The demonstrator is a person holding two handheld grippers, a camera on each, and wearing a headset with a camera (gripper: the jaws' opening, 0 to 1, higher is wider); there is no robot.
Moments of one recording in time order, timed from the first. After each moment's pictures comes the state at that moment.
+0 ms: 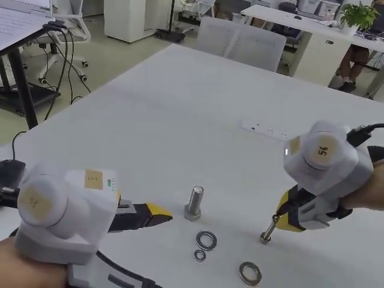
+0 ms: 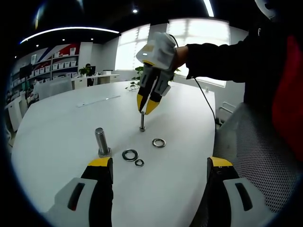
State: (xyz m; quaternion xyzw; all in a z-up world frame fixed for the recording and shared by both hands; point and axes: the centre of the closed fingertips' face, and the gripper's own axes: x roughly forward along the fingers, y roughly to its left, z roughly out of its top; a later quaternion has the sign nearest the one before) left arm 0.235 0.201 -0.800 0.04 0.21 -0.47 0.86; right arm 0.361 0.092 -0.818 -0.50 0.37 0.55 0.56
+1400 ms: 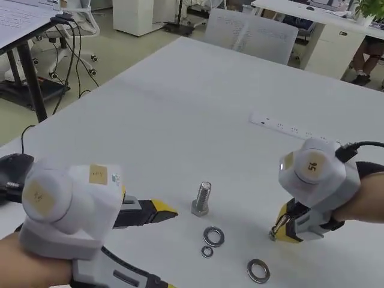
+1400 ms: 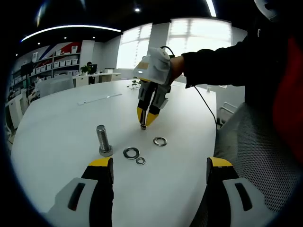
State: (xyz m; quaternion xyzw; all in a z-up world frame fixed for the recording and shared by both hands) left arm 0.232 0.203 -0.803 0.03 0.22 -0.46 0.86; right arm 0.358 0.092 -0.861 -0.49 0.39 0.56 0.54
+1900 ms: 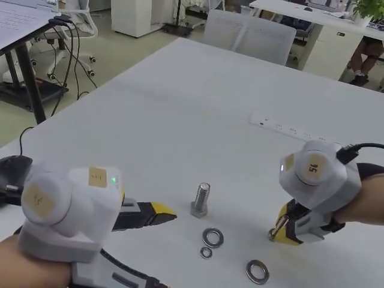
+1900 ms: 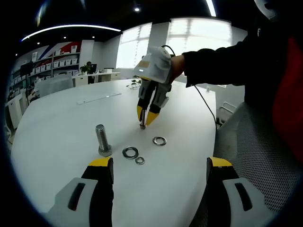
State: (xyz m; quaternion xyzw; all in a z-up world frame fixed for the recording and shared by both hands) left arm 0.232 0.202 -0.805 0.03 0.22 -0.46 0.86; right arm 0.357 0.089 -0.859 -0.49 0.39 0.56 0.55
